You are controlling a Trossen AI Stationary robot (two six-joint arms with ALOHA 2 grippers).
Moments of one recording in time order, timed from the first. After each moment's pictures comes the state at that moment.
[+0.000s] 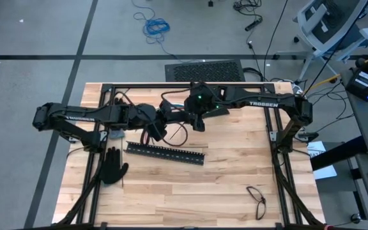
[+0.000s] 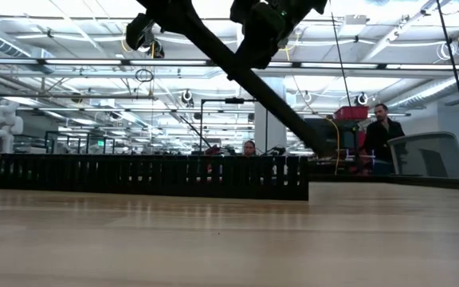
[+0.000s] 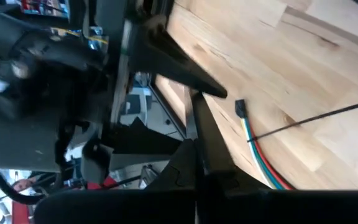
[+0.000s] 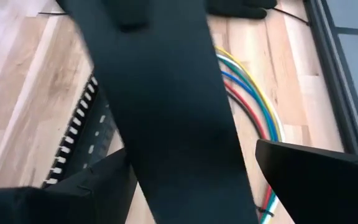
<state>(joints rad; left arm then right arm) 0.00 1.27 1.11 -0.40 -0.30 1.32 -0.24 1.71 1.52 -0.61 -0.14 -0.23</state>
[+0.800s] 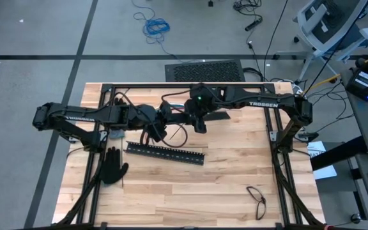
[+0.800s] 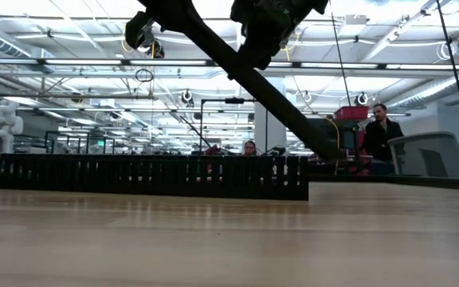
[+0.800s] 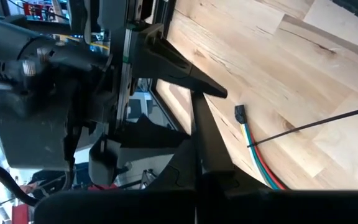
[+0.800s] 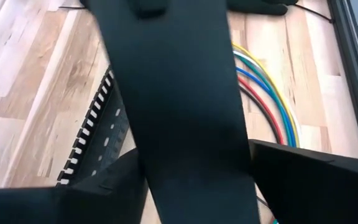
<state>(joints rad) -0.02 1.27 1.11 -0.40 -0.29 1.32 -0.24 1.71 1.52 -0.63 -0.19 -0.24</state>
